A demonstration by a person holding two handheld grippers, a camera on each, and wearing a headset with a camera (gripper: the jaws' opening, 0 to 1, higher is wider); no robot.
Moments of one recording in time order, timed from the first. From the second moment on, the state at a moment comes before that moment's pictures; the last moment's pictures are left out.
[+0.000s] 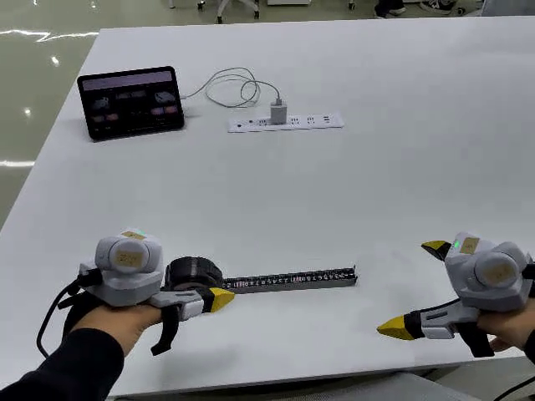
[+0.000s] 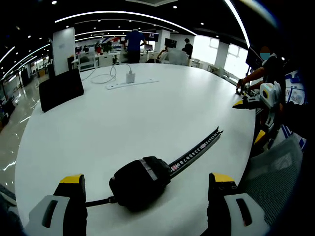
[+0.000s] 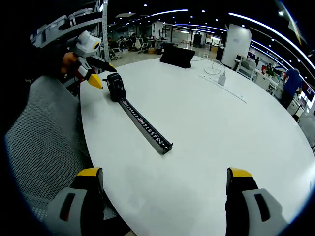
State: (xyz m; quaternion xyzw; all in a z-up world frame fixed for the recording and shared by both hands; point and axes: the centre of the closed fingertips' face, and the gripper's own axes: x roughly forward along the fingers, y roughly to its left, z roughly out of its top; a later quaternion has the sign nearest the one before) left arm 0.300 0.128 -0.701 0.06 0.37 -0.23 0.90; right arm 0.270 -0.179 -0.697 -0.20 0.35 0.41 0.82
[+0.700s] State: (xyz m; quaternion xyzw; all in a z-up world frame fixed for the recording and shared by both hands) left arm 0.316 0.115 -0.723 -0.02 0.32 -0.15 0.93; right arm 0.297 -0.143 -0.721 -0.28 0.37 0.50 0.73
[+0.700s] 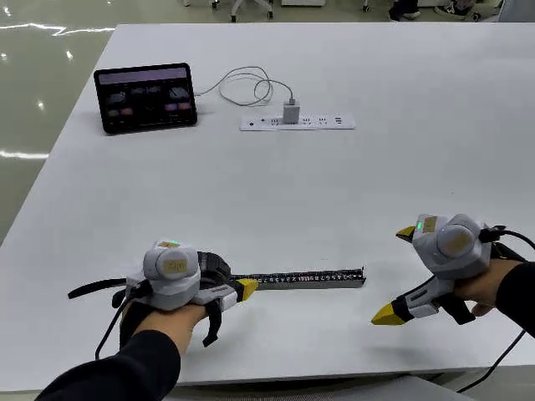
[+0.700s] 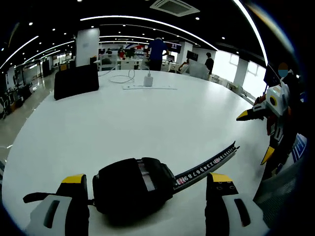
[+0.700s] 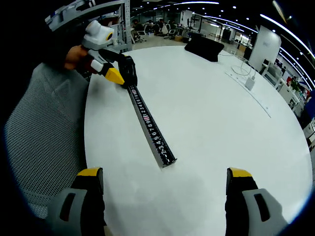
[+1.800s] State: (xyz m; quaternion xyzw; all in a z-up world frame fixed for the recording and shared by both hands) left arm 0.328 0.125 -0.730 -0.05 0.30 -0.10 0.95; right arm 0.302 -0.124 -0.758 -0.36 0.39 0.58 0.61
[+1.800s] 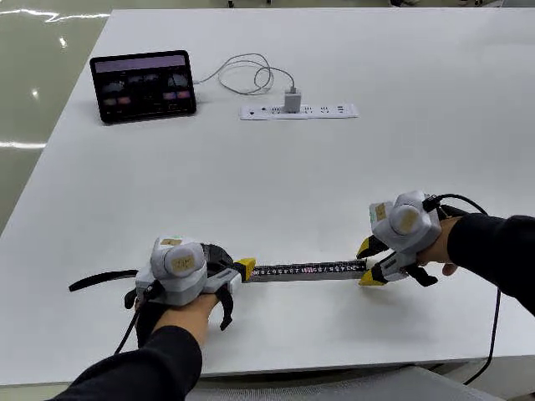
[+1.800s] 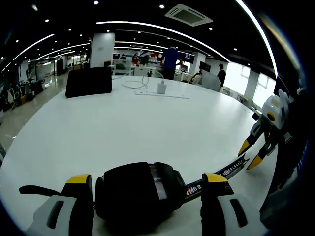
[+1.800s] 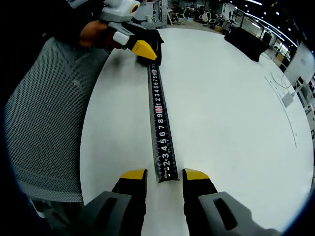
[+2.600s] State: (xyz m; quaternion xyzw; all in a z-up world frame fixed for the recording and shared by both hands) left arm 0.329 0.126 -0.729 -0.05 0.29 -0.10 0.95; right arm 0.303 -0.127 -0.761 -0.42 0.40 0.58 0.57
